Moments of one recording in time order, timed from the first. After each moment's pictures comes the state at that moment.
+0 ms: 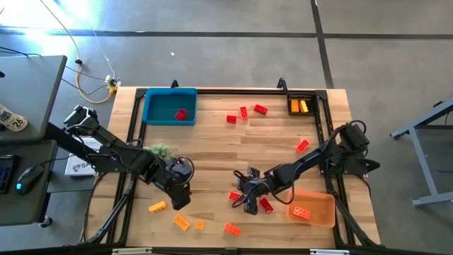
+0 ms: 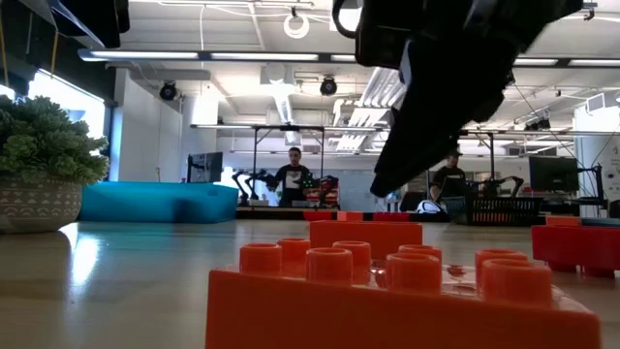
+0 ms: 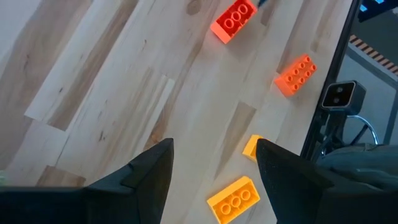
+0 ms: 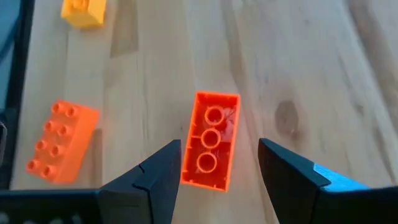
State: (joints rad) left arm -0.44 1.38 1.14 -0.84 -0.18 -0.99; right arm 0.42 1.82 1.06 -0.15 0.13 0.55
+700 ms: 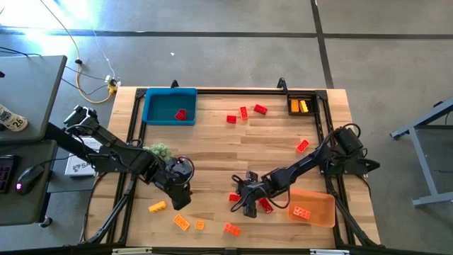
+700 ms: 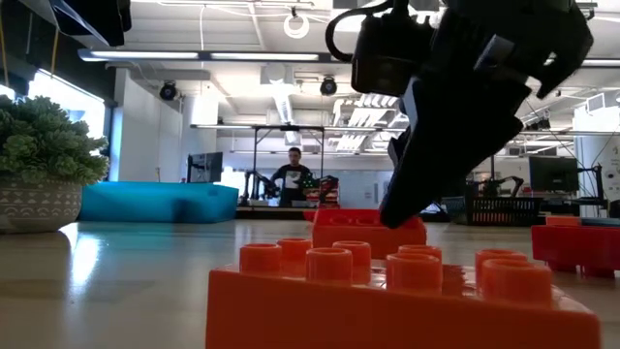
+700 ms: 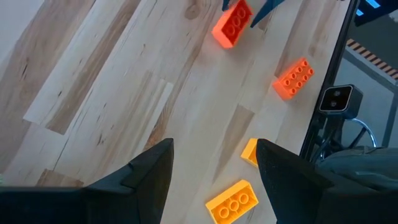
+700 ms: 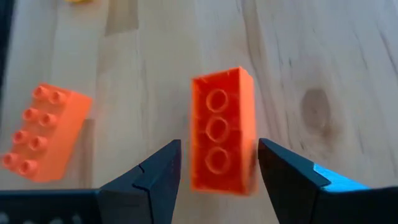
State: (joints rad) left arm -0.44 1.38 1.14 -0.83 -0.19 -0.99; right arm 0.43 1.90 1.07 -0.09 0.11 0.54
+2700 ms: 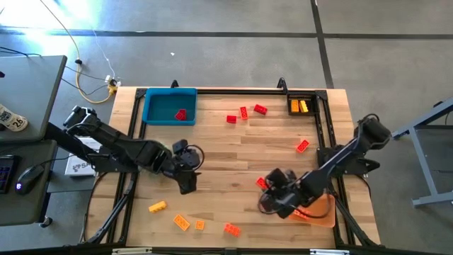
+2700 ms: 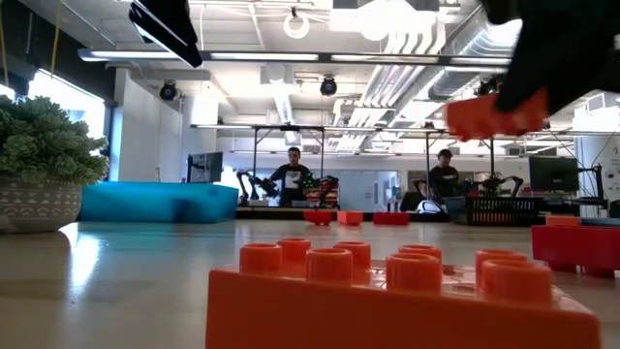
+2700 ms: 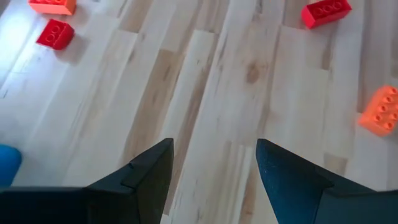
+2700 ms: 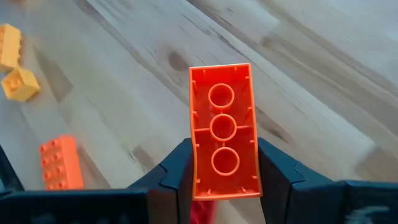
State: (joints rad) left arm -0.31 1.38 1.14 -0.81 -0.41 -0.56; right arm 0.66 1.57 1.06 -0.70 0.50 1.42
